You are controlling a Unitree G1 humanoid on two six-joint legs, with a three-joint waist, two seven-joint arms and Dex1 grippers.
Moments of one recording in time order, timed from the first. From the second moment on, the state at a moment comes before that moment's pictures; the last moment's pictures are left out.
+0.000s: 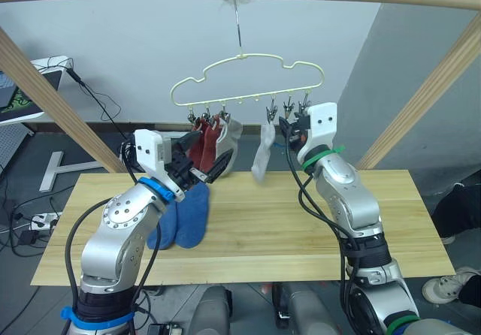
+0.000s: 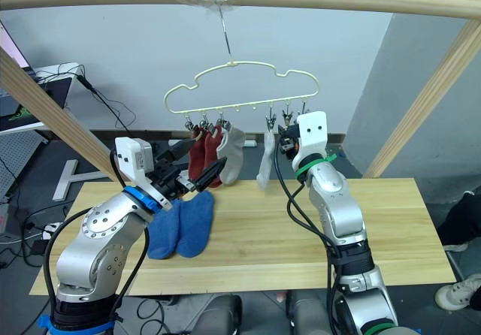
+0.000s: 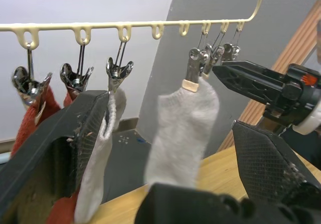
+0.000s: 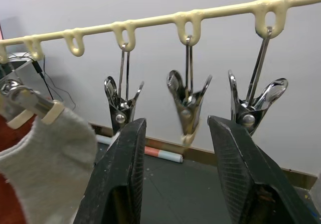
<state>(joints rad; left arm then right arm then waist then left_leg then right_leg) -0.21 0.41 0.11 -0.47 -0.42 0.49 -0.47 -0.57 -0.06 0.07 -0.06 0.13 0.44 0.10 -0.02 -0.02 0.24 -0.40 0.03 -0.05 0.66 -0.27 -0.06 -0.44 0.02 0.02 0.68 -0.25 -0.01</state>
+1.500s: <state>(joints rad) -0.37 0.41 0.08 -0.51 -0.49 0.56 -0.44 -0.72 -0.02 0.04 0.17 0.09 0.29 0.09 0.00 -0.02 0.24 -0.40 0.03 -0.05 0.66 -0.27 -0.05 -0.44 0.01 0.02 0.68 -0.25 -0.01</state>
